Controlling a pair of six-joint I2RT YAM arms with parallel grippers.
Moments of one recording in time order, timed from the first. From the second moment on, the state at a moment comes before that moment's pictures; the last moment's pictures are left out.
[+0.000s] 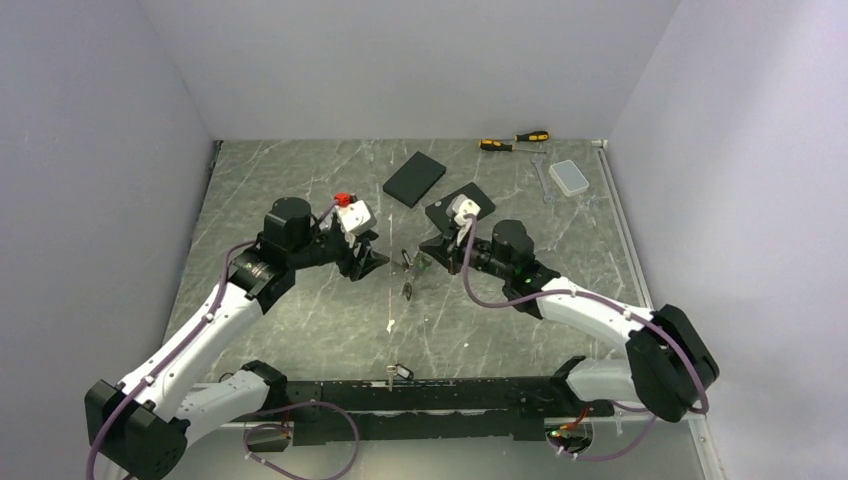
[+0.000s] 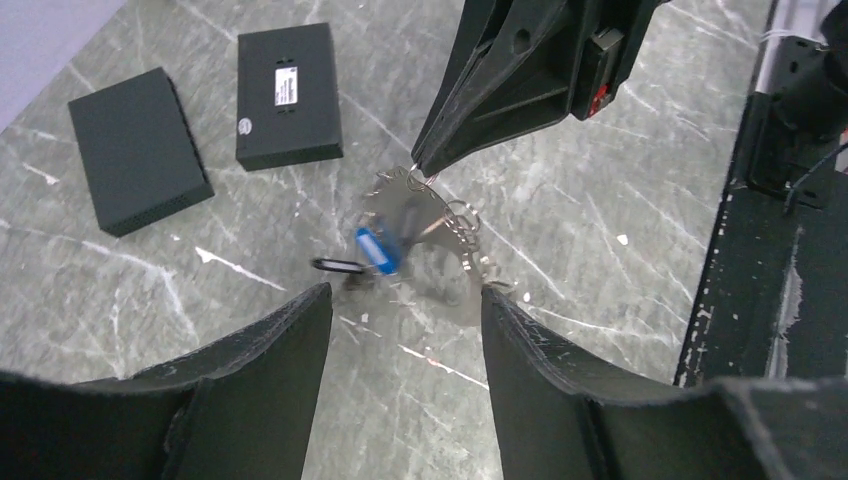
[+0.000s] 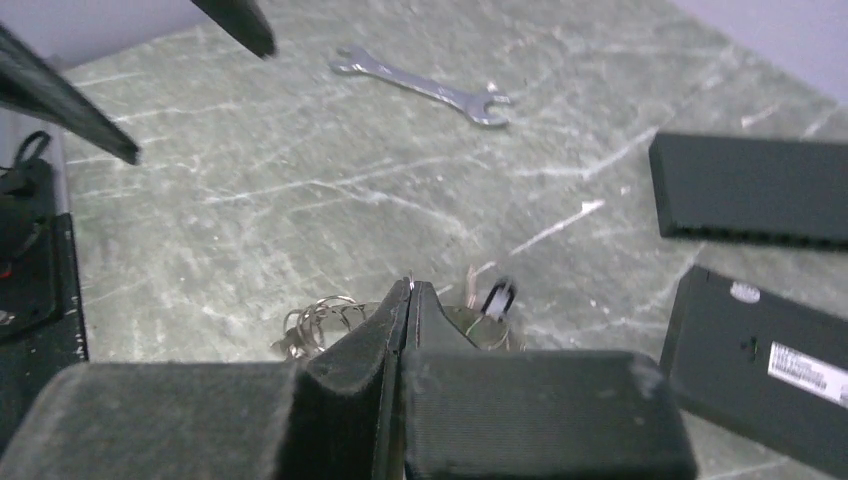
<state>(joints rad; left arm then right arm) -0.49 0.99 0.87 -0.25 0.57 0.25 0.66 1.28 0.63 0.49 -0.40 0.02</state>
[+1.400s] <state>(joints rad) -0.43 1.03 0.88 -0.01 1.14 0.05 0.74 1.11 0.63 0.78 -0.74 0.09</state>
